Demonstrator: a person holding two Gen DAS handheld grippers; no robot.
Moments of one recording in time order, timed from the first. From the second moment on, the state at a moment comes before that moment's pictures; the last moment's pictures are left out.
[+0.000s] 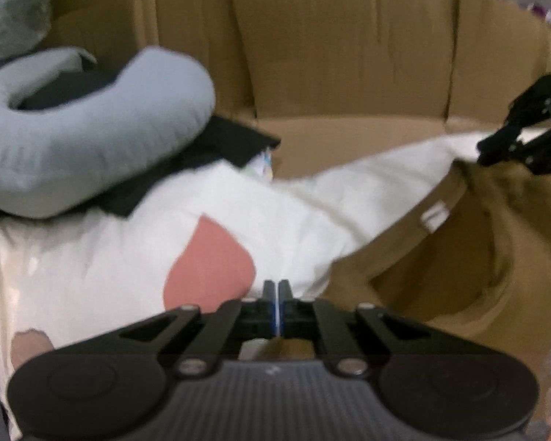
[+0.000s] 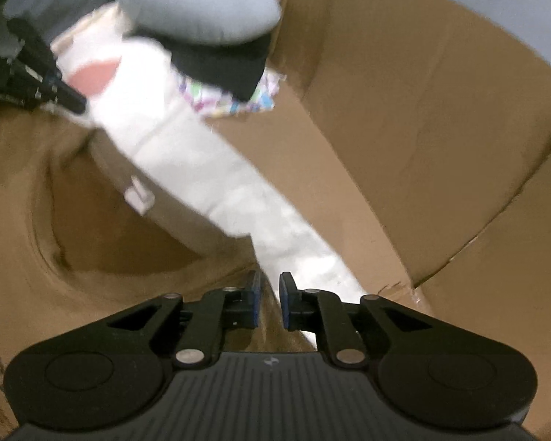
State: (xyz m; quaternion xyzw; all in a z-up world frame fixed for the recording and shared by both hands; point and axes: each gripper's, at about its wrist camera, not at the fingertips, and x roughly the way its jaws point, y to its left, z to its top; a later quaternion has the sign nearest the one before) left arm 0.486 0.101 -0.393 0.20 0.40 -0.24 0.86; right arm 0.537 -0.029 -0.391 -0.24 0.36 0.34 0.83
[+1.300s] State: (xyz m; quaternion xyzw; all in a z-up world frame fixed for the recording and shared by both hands) left arm 0.444 0.085 -0.420 0.14 0.44 -0.28 0.84; right arm 0.465 0.074 -0.413 -0.13 0.40 0.47 0.77
